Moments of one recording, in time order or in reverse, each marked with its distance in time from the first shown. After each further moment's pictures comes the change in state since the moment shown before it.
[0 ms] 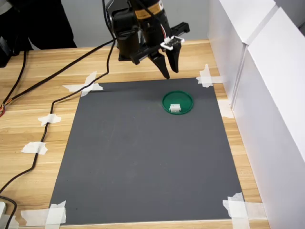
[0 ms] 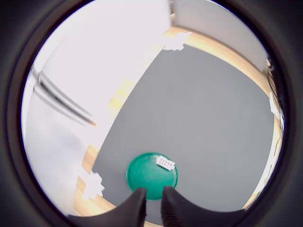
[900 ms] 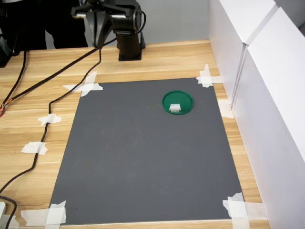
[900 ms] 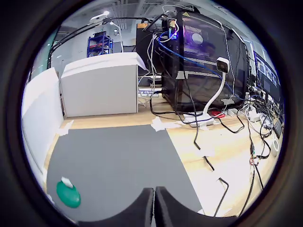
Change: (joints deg) arm -28.6 -57.2 42.9 -10.4 -29.4 7.4
